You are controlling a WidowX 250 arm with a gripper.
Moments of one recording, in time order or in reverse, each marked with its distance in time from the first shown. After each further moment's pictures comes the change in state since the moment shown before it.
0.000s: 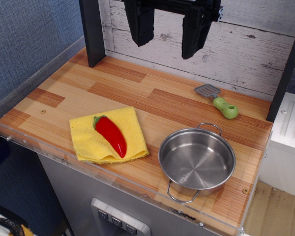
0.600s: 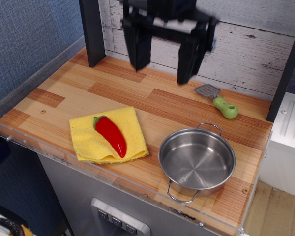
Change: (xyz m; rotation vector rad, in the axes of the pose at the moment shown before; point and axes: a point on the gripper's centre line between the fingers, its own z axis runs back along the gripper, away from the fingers) arm -0.007 -0.001 -0.035 0.002 0.032 0.009
